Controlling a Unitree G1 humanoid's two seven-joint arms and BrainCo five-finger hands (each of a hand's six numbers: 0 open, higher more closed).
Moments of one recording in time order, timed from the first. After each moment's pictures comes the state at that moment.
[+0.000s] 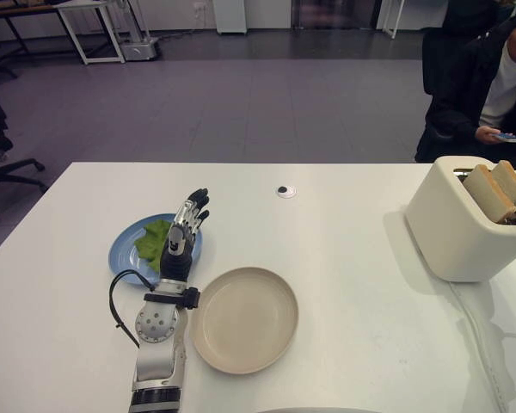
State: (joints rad) left arm 0.06 0.14 0.13 -0.10 -0.13 -0.33 -0.20; right arm -0.29 -0.85 -0.24 0.73 -0.33 -0.42 -0.16
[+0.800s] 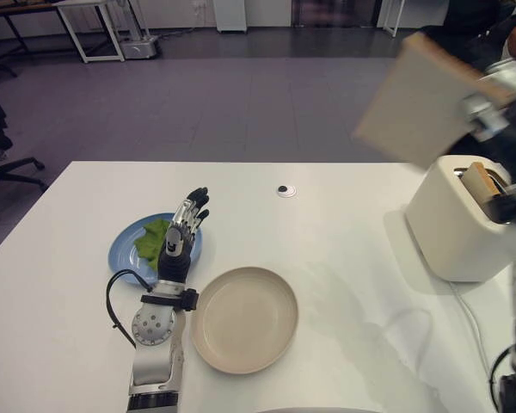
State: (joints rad) left arm 0.08 0.15 0.13 -0.16 -0.14 -0.30 -0.22; right arm -0.34 -0.58 -0.08 -0.48 0.32 0.24 0.12
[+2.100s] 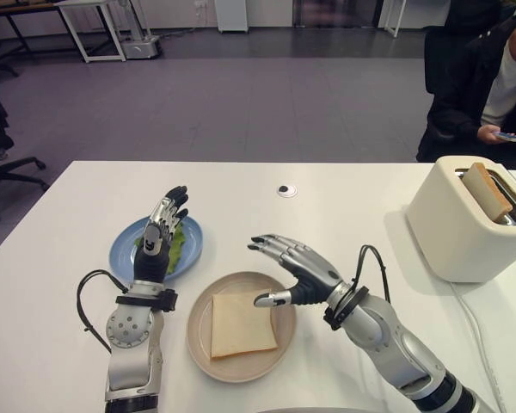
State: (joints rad) left arm 0.10 0.26 0.21 -0.19 -0.12 -0.26 -0.23; right arm -0.12 -0.36 0.60 -0.43 -0.63 0.06 0.12
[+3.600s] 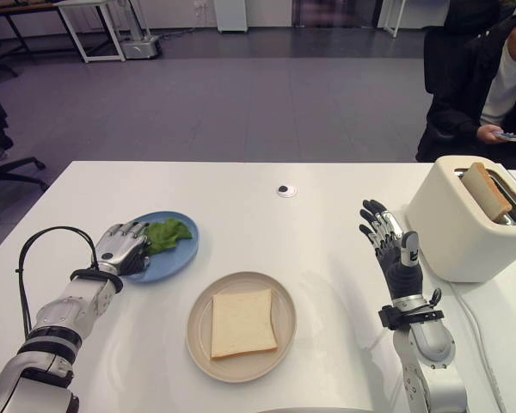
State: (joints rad) left arm -0.29 0.88 -0.26 0.67 0.87 -0.24 0.30; right arm 0.23 -0.06 0.08 -0.47 0.08 -0.02 0.12
